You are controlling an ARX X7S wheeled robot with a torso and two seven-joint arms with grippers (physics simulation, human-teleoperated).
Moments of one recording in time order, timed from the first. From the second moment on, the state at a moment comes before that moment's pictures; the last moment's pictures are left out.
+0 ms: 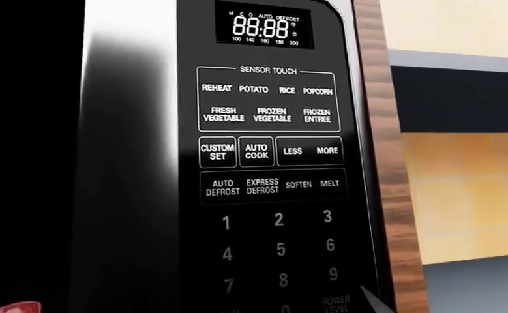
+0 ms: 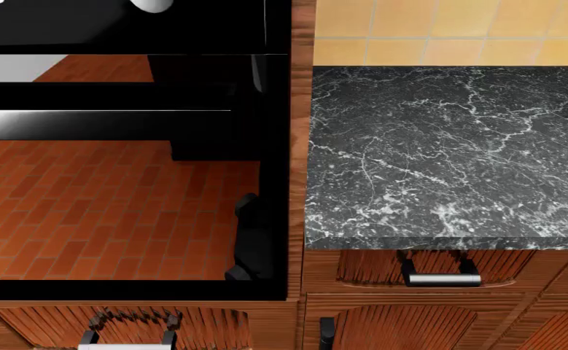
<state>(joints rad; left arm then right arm) -2.36 -0.01 0.04 -0.89 -0.16 -0.92 0.11 1.17 0.67 0.09 -0.94 1.22 0.94 0.87</state>
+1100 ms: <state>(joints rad) -2.29 -0.15 -0.08 -0.08 -0.64 -1.53 -0.19 1.17 0.67 0.05 -0.93 1.20 0.91 0.87</state>
